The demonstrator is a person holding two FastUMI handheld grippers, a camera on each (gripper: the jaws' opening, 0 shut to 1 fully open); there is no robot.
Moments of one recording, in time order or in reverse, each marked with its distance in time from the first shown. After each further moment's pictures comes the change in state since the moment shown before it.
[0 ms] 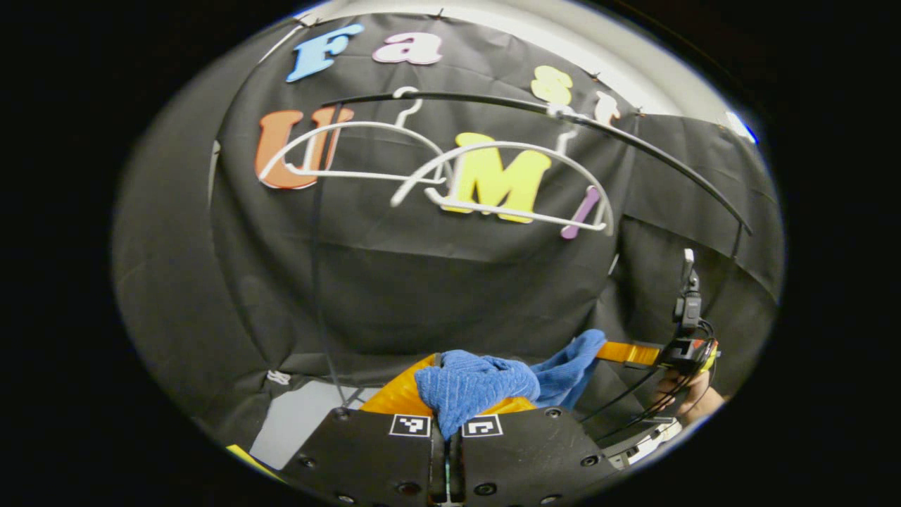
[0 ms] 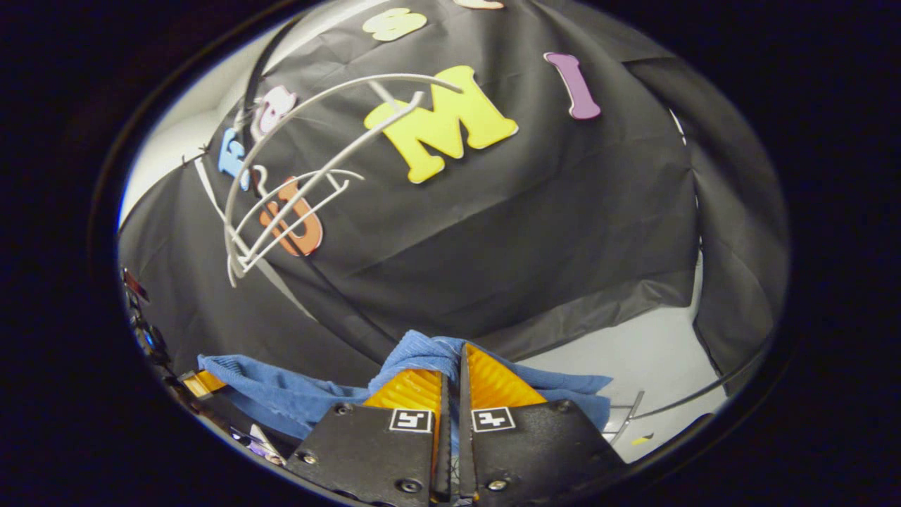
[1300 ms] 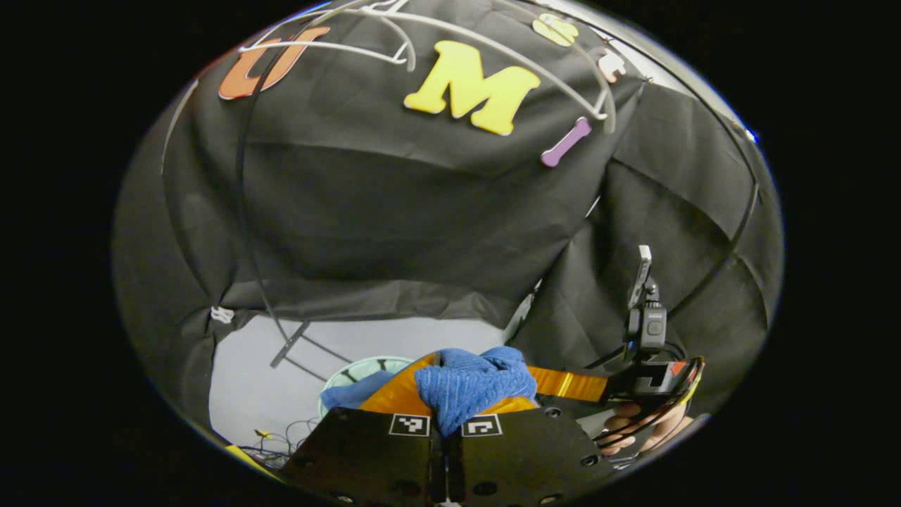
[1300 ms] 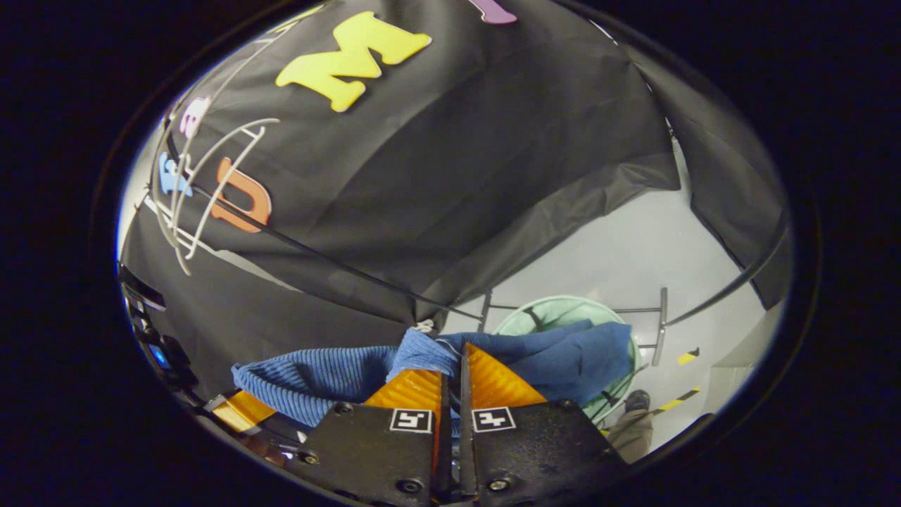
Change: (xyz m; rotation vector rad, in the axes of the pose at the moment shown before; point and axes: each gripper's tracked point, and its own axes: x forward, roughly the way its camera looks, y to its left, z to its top) left arm 0.083 -0.050 -0.160 -0.121 0.337 -0.071; right arm 0.058 -0.062 -0.154 0.300 0.332 -0.100
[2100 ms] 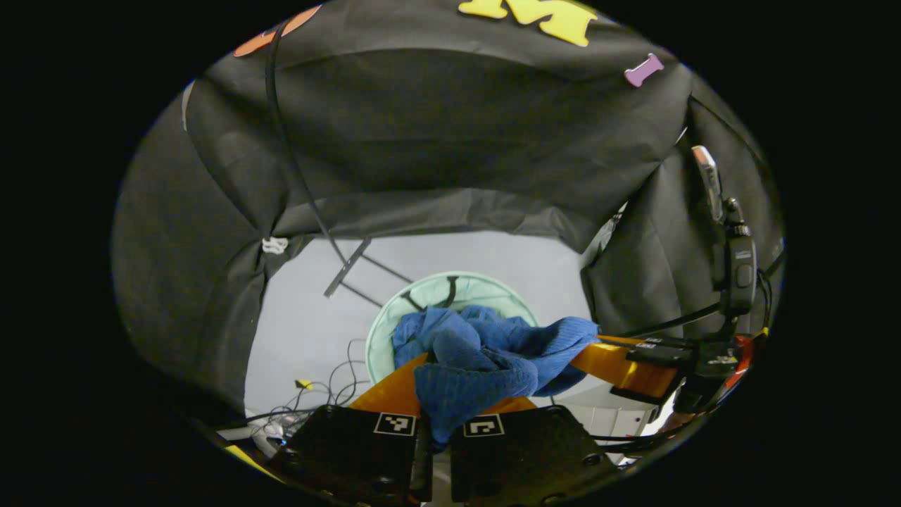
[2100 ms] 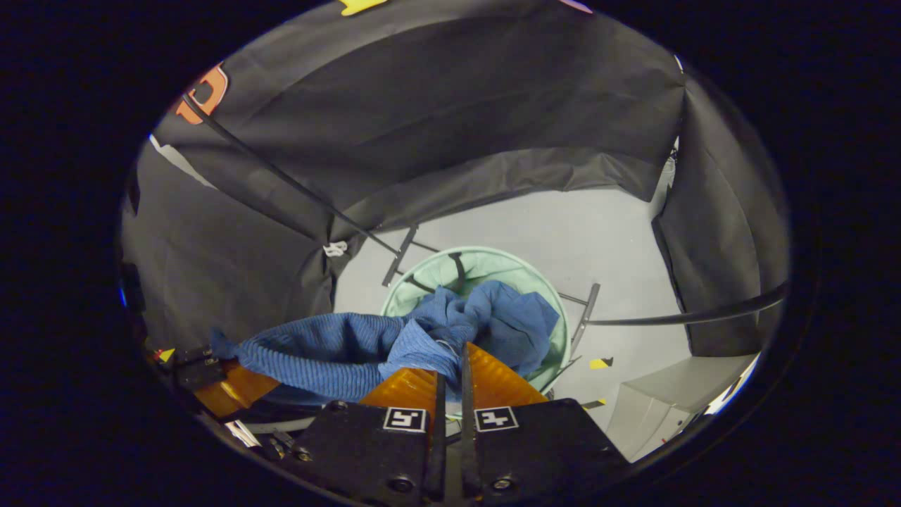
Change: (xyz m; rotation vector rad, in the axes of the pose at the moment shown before) left arm 0.053 0.061 -0.117 -0.054 0.414 0.279; right arm 0.058 -0.083 -0.053 -0.279 0.266 -0.347
